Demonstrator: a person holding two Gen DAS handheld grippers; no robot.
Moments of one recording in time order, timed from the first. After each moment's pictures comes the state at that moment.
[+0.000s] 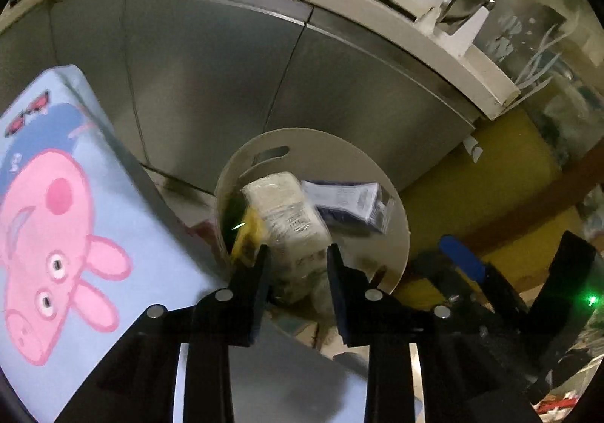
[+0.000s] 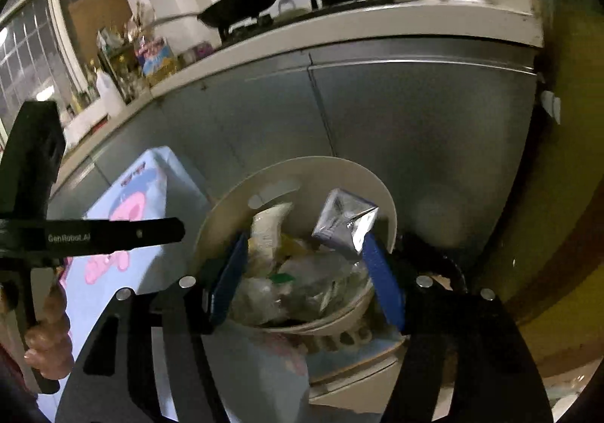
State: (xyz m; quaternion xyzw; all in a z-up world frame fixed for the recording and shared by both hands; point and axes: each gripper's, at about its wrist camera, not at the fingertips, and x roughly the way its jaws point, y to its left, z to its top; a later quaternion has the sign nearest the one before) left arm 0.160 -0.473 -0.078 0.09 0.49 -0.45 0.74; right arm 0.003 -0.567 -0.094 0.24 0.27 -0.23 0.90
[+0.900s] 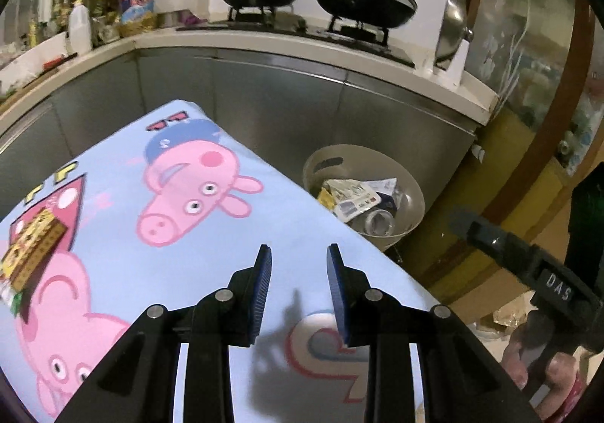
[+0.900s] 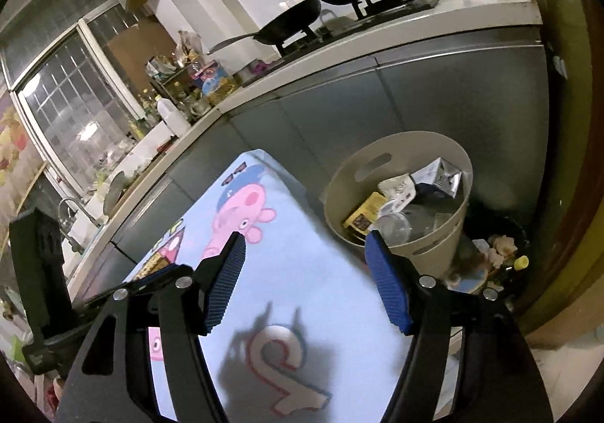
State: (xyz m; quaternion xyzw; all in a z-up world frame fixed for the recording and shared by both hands) left arm 0.067 -0.317 -0.029 0.09 0.37 -0.37 0.84; right arm -0.049 -0.453 -0.047 0.32 0.22 -0.14 0.91
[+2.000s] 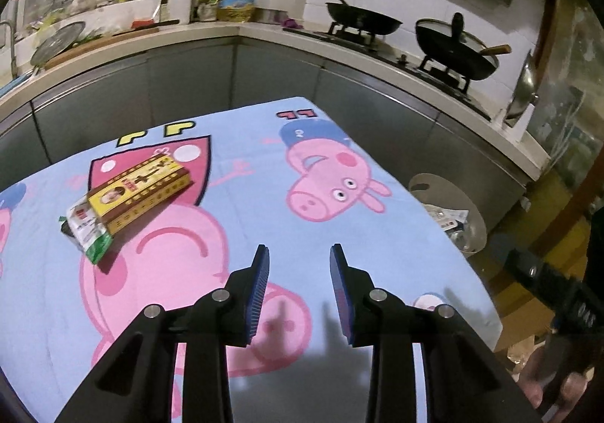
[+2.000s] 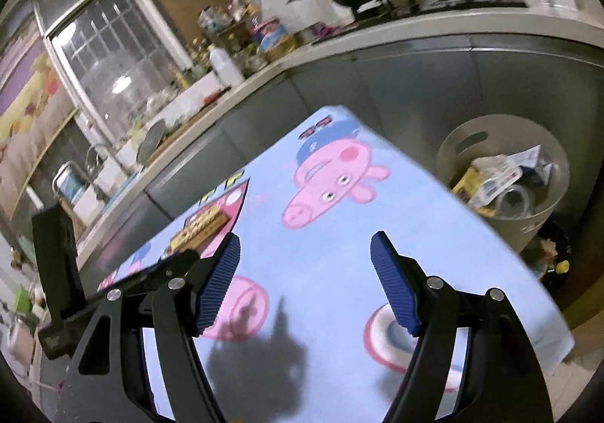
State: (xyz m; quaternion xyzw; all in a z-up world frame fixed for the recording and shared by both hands) left arm 0.111 -0.176 -0.034 0.01 0.38 -0.27 0.88; right arm 0.020 -0.337 -0.034 0.27 0.28 -0.05 0.92
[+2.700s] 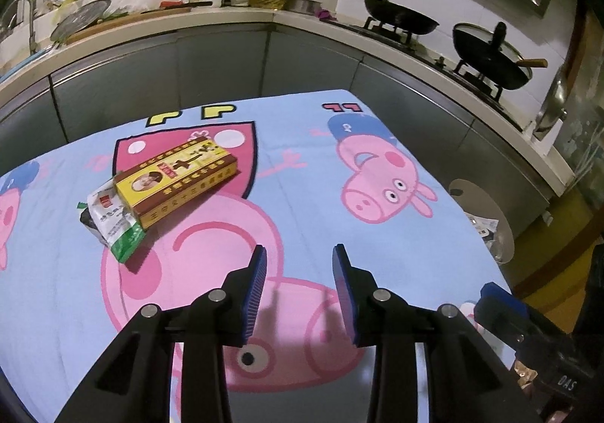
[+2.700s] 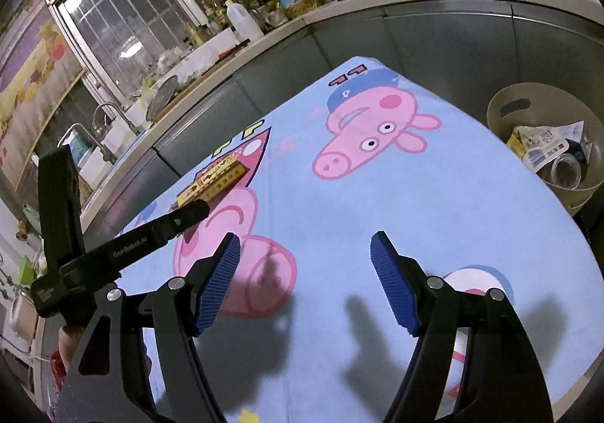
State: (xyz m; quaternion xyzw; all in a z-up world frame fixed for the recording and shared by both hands) left arm 0.148 -0.143 -0.052 0.00 0.41 -0.23 0.88; right arm 0.057 -0.299 -0.067 0.26 0.33 0.00 0.91
